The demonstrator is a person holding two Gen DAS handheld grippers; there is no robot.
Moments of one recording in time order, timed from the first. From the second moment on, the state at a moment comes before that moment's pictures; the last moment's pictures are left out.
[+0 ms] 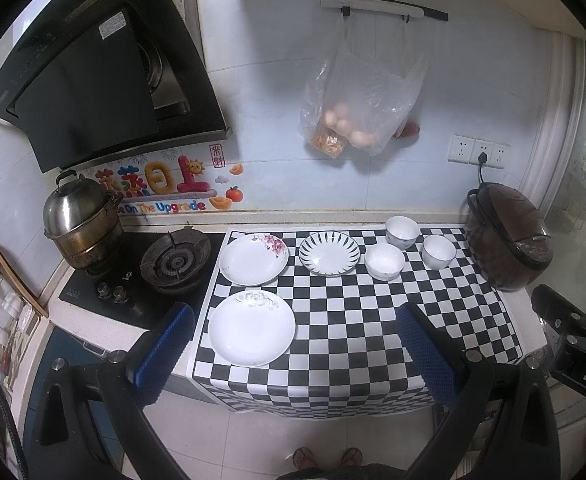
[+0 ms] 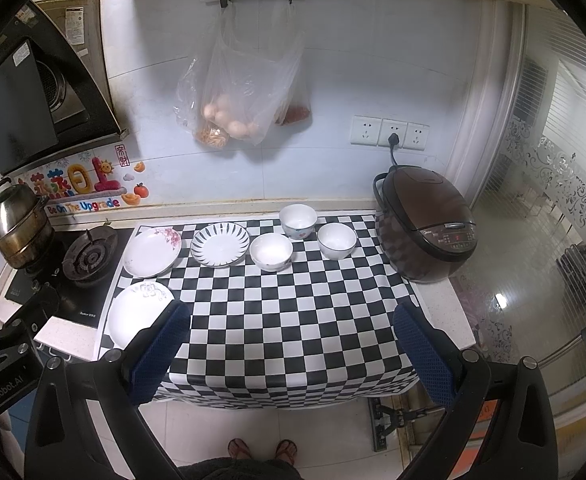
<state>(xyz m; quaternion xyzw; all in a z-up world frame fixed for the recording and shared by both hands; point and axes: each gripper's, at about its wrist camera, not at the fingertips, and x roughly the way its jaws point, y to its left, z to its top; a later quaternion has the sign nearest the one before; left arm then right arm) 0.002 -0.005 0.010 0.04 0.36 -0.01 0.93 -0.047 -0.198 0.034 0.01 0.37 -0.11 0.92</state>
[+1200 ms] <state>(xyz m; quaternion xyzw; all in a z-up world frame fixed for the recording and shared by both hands) 0.156 0.095 -0.147 0.05 0.48 0.16 0.86 0.135 -0.170 -0.159 0.02 0.48 0.05 0.87</state>
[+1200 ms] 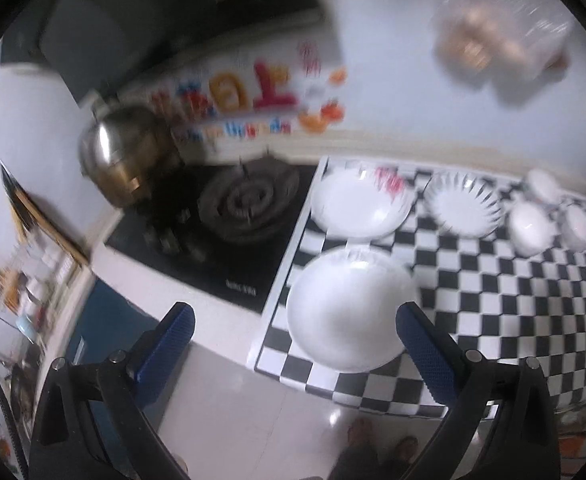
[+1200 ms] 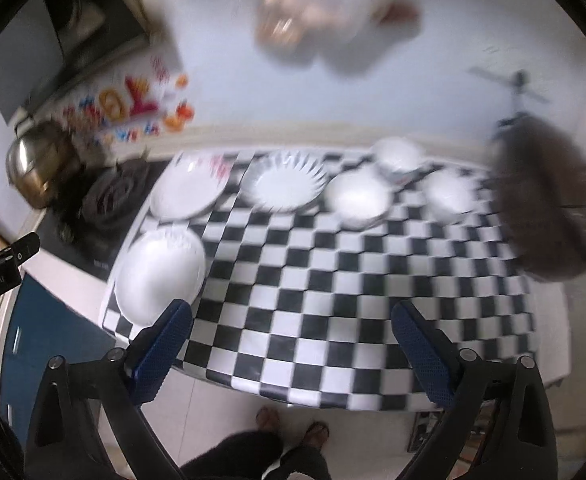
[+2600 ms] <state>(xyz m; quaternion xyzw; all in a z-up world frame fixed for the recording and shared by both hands) 0.291 0.193 -0.366 -0.04 0.71 -0.04 0.70 0.330 -0.027 -0.434 0.17 0.73 0.15 0.65</state>
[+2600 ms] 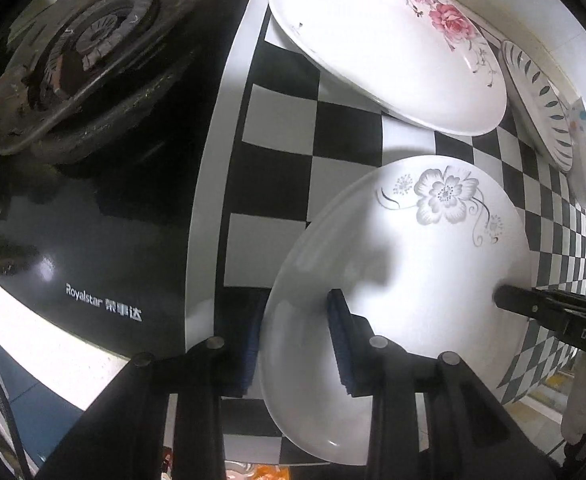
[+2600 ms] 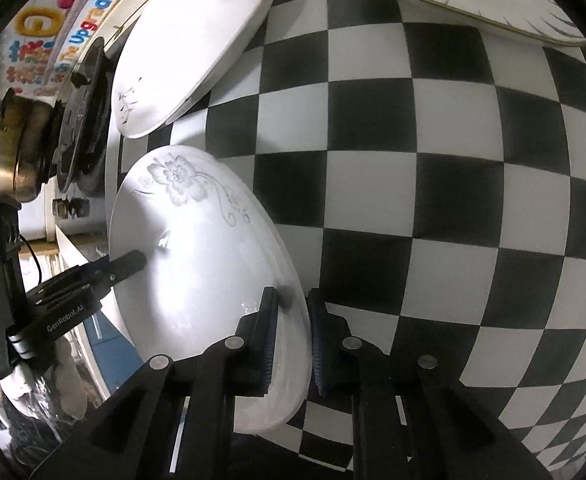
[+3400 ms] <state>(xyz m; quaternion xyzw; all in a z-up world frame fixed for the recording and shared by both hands) 0.286 0.085 -0.319 -0.02 0.69 -0.11 0.71 0.296 -0.169 -0.388 0.25 0.70 0.10 0.66</state>
